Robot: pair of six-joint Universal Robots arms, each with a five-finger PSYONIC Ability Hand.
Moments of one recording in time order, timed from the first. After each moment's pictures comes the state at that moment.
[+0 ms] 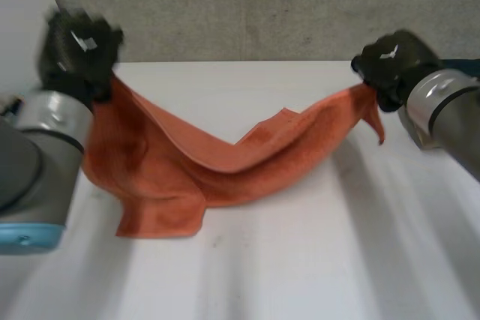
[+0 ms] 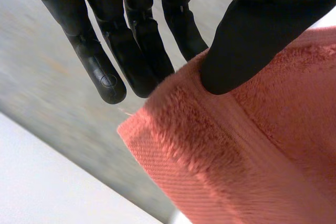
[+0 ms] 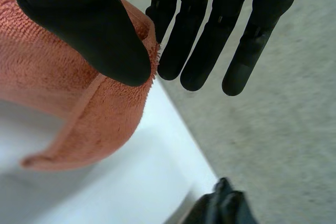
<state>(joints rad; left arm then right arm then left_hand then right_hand) 4.30 -1.71 -1.66 3.52 -1.70 3.78 1.92 -1.25 1.24 0.20 1.47 2.45 1.16 1.20 1.20 1.20 0.98 1.11 1.18 1.19 0.95 0.99</state>
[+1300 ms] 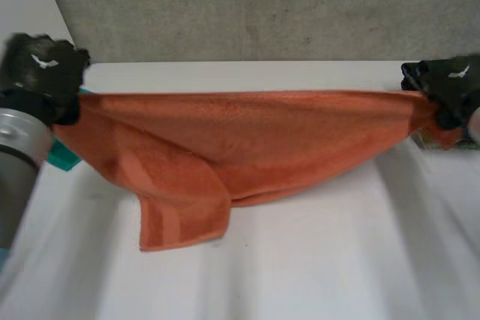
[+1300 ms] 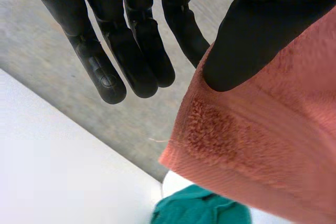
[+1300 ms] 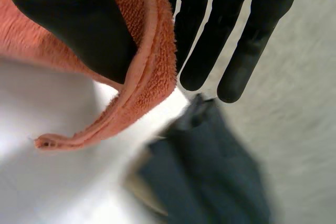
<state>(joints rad) 4.41 -1.49 -1.72 3.28 -1.68 3.74 1.66 -1.41 1.47 0.13 1.43 2.39 1.16 1.20 1.20 1.20 0.98 1.13 1.18 1.19 1.20 0.98</state>
